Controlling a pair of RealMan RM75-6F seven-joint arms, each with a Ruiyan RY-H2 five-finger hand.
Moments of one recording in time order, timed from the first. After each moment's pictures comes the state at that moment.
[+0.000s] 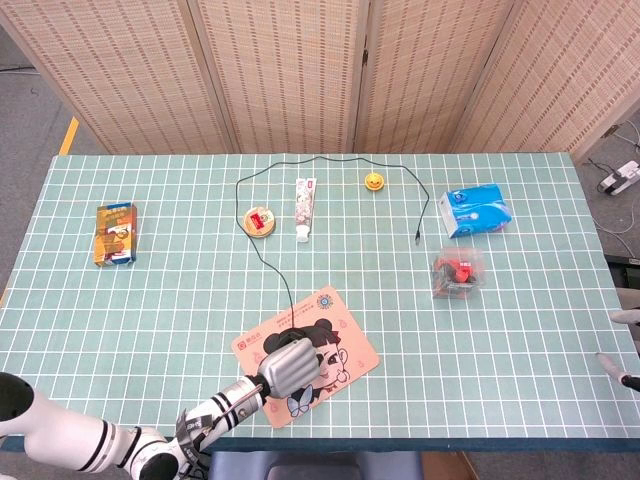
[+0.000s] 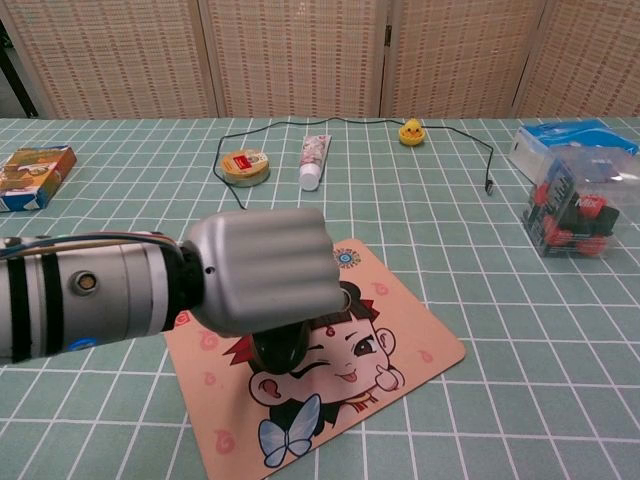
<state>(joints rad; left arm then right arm) -1.04 -1.55 0.00 -1.91 0.96 0.93 1.61 -0.07 -0.87 0.07 -1.74 -1.50 1.65 0.28</state>
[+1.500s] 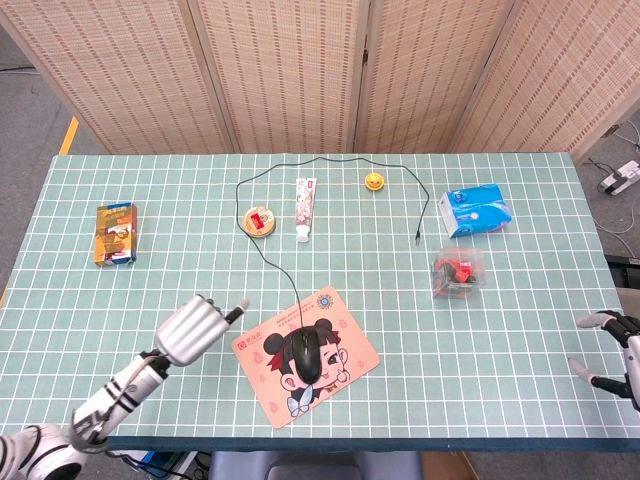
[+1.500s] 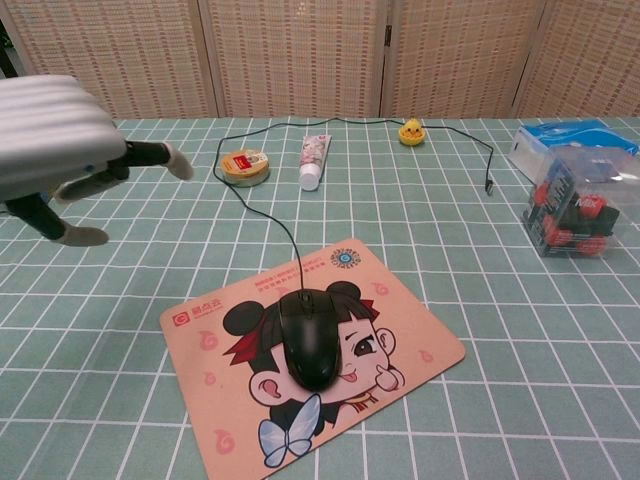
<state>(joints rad) -0.79 -1.20 0.23 -1.78 1.47 1.33 0.75 -0.02 -0.91 0.05 -1.76 -1.52 1.53 0.15</state>
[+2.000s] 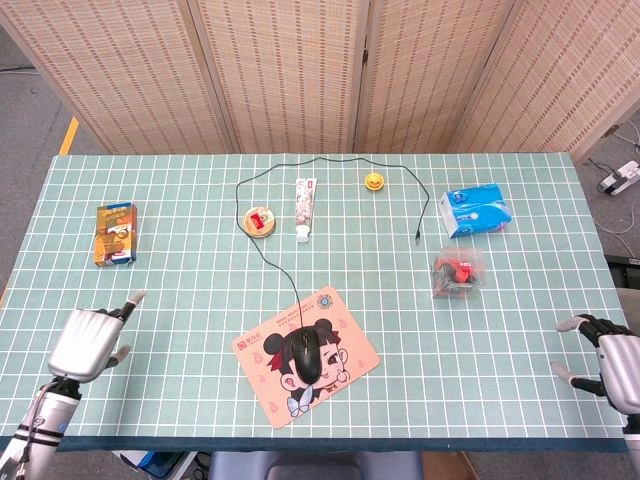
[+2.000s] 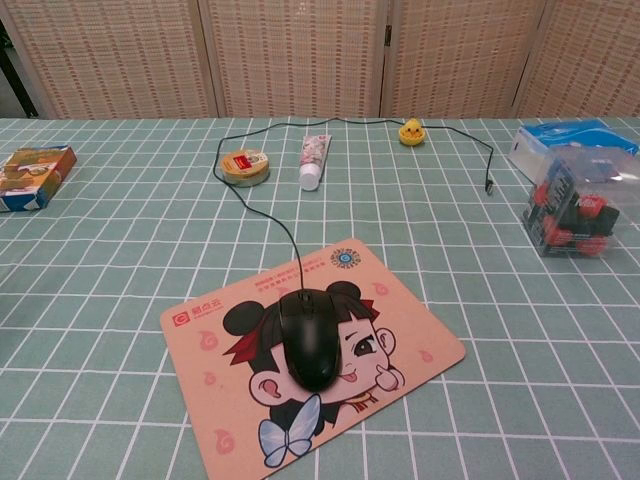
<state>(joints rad) -0.46 -1.08 0.22 -1.86 1.33 1.52 0.57 0.01 -0.95 0.04 -1.78 -1.50 1.46 0.04</state>
